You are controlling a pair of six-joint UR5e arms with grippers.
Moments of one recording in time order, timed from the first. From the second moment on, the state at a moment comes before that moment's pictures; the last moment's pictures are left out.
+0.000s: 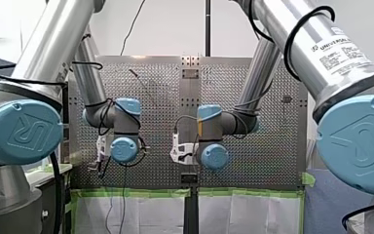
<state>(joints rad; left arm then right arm) -0.54 -1.95 -2.40 -1.99 -2.21 -1.56 2.45 -0.98 2.03 -0.95 1.84 1.63</state>
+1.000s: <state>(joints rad) -0.50 -1.73 -2.14 -2.21 -2.22 -1.69 2.39 -1.22 1.78 -0.70 1.81 1.70</state>
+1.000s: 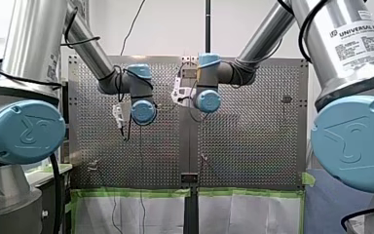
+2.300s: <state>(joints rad) -0.21 -1.46 -1.98 -2.41 -2.10 -1.78 2.39 -1.21 1.46 -0.50 1.62 1.71</state>
